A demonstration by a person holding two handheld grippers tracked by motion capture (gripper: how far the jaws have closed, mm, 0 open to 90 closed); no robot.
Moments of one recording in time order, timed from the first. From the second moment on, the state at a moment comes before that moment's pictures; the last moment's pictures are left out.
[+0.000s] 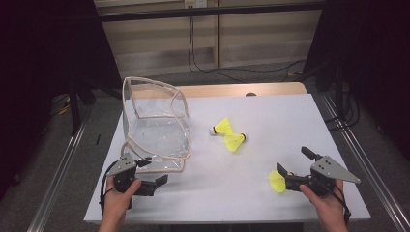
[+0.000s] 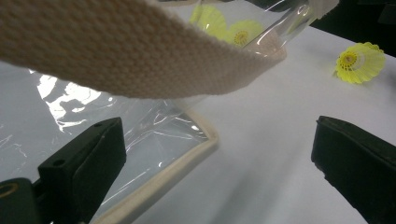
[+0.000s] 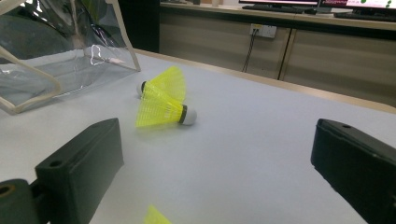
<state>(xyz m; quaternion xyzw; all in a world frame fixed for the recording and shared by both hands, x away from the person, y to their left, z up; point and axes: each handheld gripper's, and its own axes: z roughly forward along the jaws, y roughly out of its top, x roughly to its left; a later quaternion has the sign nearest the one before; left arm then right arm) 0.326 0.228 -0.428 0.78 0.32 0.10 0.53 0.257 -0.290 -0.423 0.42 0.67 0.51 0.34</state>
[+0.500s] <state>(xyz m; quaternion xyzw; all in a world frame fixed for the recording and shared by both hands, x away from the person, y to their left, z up) 0.326 0.226 -0.427 0.78 0.32 0.10 0.53 0.279 -0.273 -0.409 0.42 0.68 0.50 0.33</state>
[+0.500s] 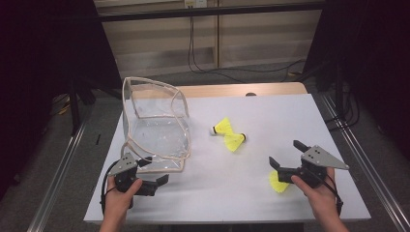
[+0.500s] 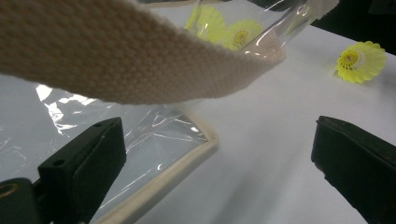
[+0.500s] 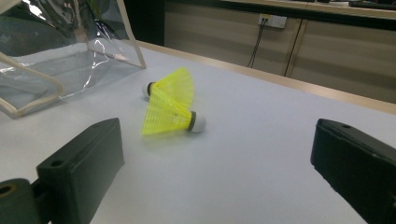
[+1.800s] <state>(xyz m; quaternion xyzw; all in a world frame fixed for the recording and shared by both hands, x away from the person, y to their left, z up) 0.326 0.226 -0.427 0.78 0.31 0.10 0.53 0.322 -0.229 -0.387 0.41 0.72 0.48 0.30</state>
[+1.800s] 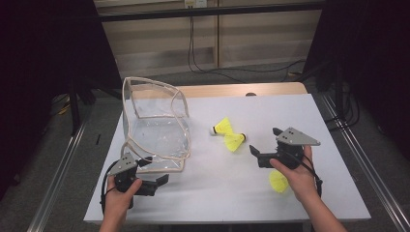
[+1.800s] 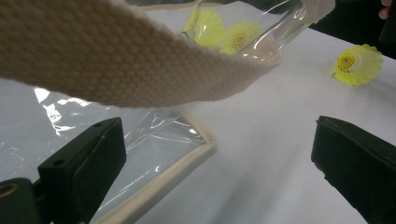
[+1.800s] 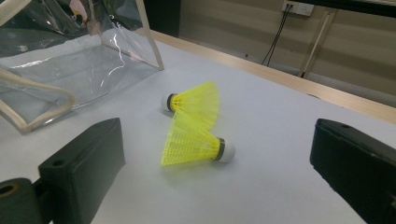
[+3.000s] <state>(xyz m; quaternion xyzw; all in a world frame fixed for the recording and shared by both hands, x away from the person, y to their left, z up) 0.327 0.224 -0.427 0.78 0.31 0.10 0.53 0.359 -0.184 -0.380 0.40 0.76 0.45 0.27</state>
